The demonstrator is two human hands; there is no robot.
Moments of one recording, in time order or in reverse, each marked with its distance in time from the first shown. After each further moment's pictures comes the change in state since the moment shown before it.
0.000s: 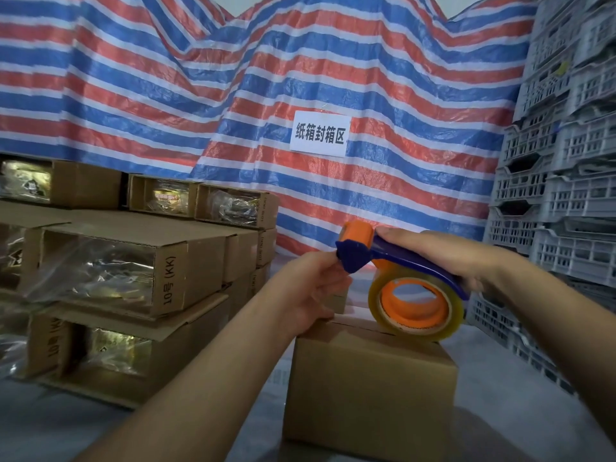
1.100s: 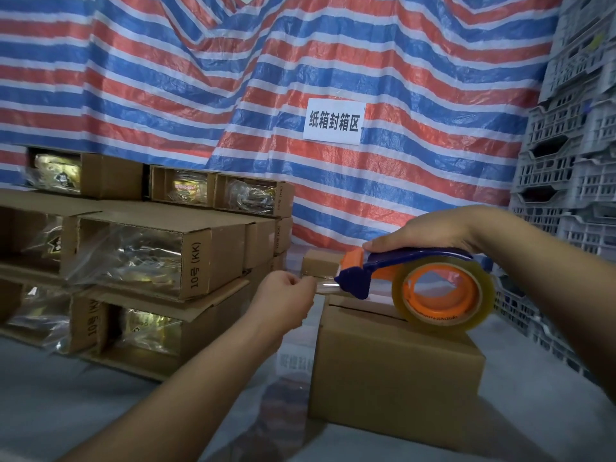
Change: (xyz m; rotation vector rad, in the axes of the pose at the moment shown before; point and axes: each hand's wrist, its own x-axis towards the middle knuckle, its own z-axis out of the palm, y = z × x) left_hand -0.012 -0.030 -0.053 0.614 0.375 0.098; right_hand 0.017 -0.040 0.015 -0.437 -0.280 0.235
